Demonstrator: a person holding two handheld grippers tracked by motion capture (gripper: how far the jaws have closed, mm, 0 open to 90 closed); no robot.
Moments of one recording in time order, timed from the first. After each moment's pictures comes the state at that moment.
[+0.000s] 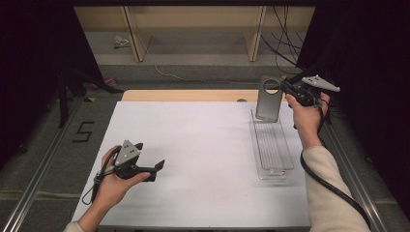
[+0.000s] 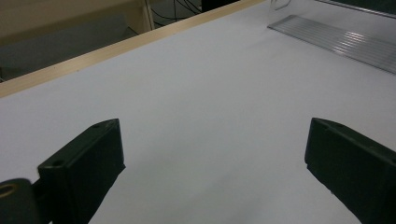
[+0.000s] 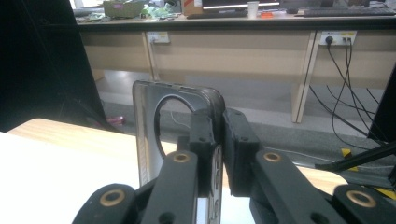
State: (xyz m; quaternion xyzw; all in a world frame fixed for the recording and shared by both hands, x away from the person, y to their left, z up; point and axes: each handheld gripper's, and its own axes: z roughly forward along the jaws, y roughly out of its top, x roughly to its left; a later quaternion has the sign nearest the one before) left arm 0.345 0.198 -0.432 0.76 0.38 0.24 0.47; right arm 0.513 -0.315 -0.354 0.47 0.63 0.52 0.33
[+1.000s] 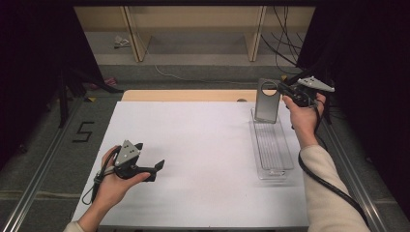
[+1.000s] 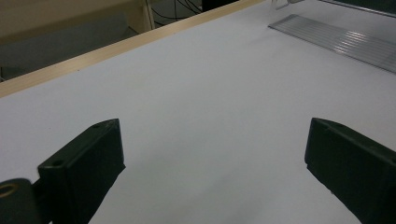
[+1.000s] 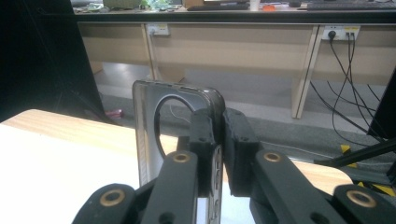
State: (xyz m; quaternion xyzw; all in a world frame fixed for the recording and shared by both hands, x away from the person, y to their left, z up) left arm 0.346 0.198 -0.432 0.76 0.38 0.25 0.46; right arm 0.521 -0.311 -0.363 0.47 0.64 0.51 0.33
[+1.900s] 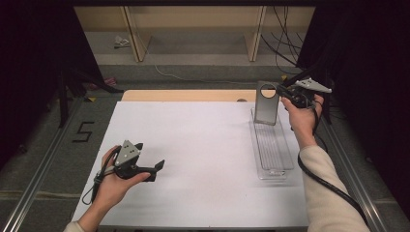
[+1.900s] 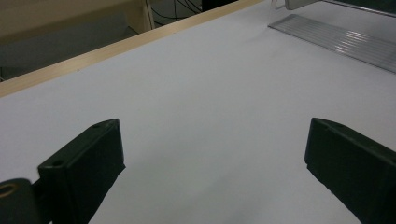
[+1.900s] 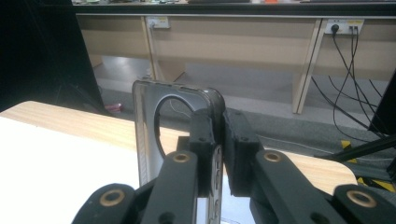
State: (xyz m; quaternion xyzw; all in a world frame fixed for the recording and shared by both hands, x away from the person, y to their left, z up) left arm 0.346 0.198 -0.432 0.76 0.38 0.24 0.46; right arm 0.525 -0.312 -0.373 0.47 0.65 0.50 0.33
